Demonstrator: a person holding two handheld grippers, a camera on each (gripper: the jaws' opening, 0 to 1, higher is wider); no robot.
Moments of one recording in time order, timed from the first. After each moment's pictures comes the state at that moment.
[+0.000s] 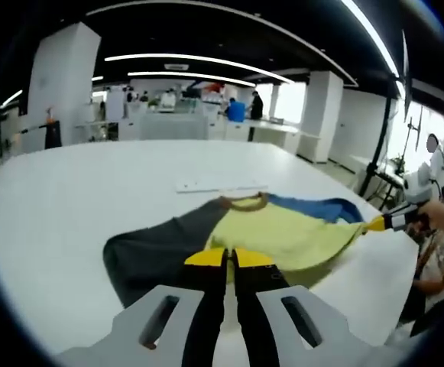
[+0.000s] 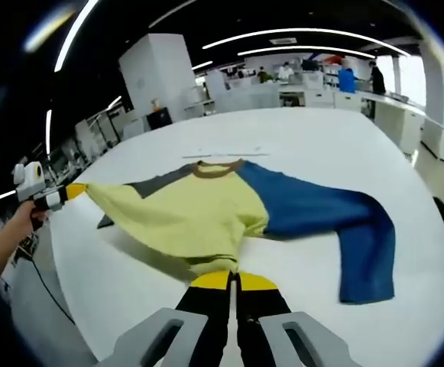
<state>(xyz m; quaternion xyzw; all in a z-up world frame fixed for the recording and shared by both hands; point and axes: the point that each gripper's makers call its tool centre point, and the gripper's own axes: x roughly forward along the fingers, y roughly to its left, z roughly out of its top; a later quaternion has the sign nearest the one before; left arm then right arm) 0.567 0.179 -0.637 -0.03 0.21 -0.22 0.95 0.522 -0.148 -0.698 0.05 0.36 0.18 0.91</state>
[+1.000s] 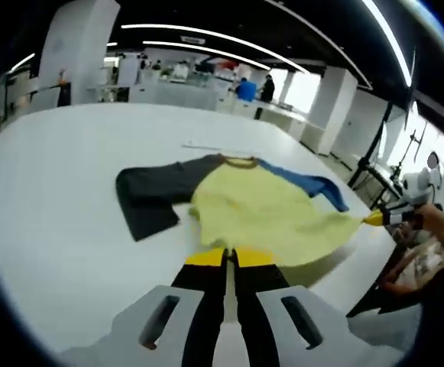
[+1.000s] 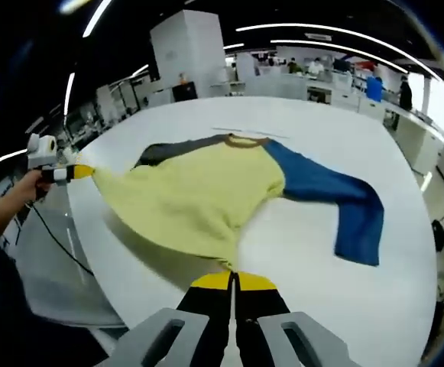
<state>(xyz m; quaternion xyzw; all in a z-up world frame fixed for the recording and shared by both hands) 0.453 0.198 -0.663 -0.08 0.30 -0.20 0.93 0.428 -0.152 -0.696 -0.03 0.39 0.24 0.89</state>
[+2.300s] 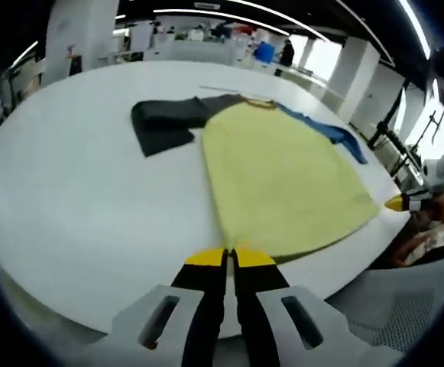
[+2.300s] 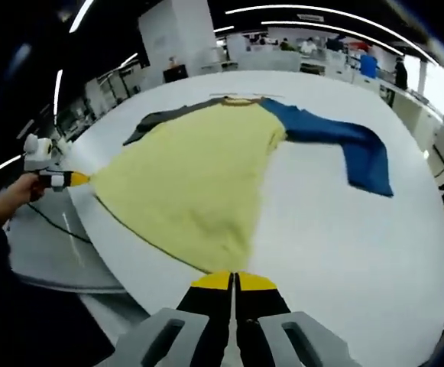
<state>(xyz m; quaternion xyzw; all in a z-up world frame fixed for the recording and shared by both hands) 0.394 0.213 -0.740 -0.05 0.40 -0.16 0.90 0.370 -0.159 -0.750 0.00 0.44 0.21 0.87</state>
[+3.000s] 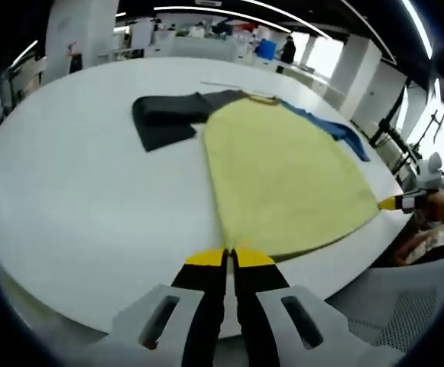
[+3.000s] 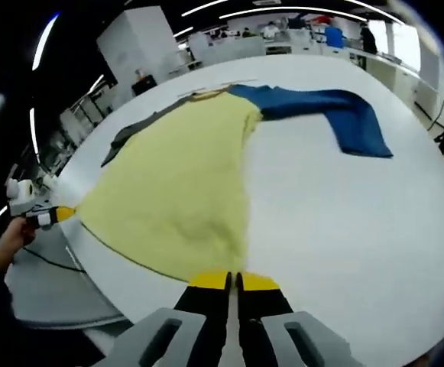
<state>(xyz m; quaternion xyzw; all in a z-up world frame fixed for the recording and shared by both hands) 0.393 0.214 -0.746 -0.05 0.41 -0.16 0.90 0.381 -0.151 -0.771 0.07 0.48 0.15 0.86</state>
